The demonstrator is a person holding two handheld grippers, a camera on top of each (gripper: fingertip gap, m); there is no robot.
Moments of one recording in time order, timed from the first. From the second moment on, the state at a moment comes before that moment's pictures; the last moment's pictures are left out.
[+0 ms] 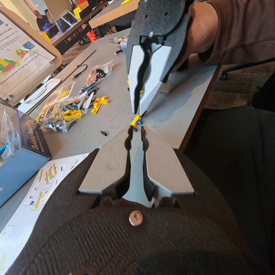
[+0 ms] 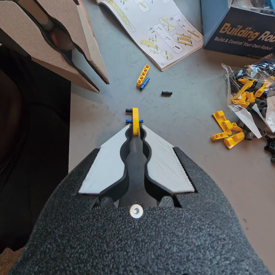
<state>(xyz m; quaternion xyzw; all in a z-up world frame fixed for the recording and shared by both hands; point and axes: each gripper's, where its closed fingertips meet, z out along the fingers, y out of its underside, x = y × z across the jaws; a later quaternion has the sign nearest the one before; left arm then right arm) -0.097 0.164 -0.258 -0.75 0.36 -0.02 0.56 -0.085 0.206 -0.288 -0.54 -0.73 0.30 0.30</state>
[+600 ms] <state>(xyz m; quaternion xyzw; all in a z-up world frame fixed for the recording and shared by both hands) -0.096 0.163 -0.260 -0.74 0.37 -0.01 0.56 -0.086 0.250 -0.239 -0.57 -0.60 0.38 0.40</state>
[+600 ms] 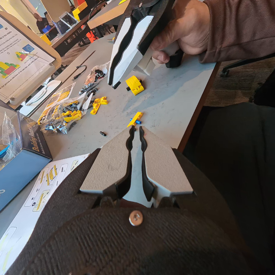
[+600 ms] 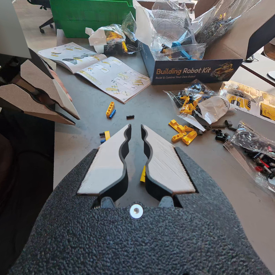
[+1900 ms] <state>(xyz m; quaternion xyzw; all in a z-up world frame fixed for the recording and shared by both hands) -0.118 0.164 -0.281 -0.80 0.37 -0.01 0.48 -0.108 0.220 -0.260 -0.56 -0.66 0.33 0.37</state>
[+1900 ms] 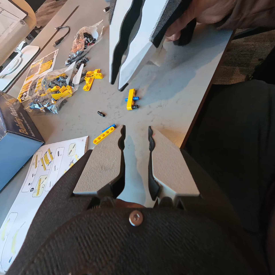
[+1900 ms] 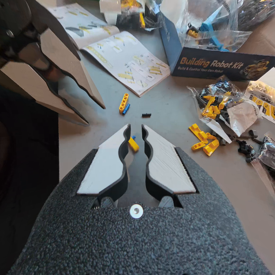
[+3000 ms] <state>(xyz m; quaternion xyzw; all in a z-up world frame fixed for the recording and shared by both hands) -0.113 0.160 -0.282 -0.79 0.39 -0.02 0.48 -0.169 0.186 -0.289 -0.56 -0.71 0.27 0.32</state>
